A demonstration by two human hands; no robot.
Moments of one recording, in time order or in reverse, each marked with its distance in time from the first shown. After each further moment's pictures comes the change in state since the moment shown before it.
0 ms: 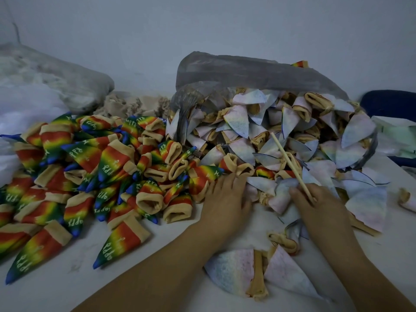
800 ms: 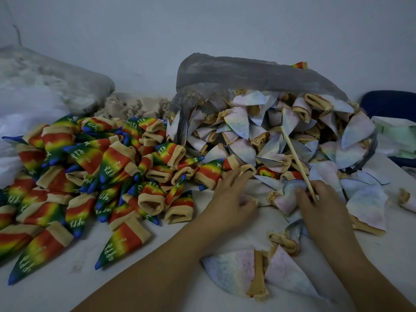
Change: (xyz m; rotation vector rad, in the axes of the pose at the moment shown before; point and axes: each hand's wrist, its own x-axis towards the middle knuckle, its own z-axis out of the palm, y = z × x) left_hand 0.005 -0.003 -0.007 -0.386 -0.155 -0.007; right_hand 0.003 -0.001 0.003 0.030 0.058 0.054
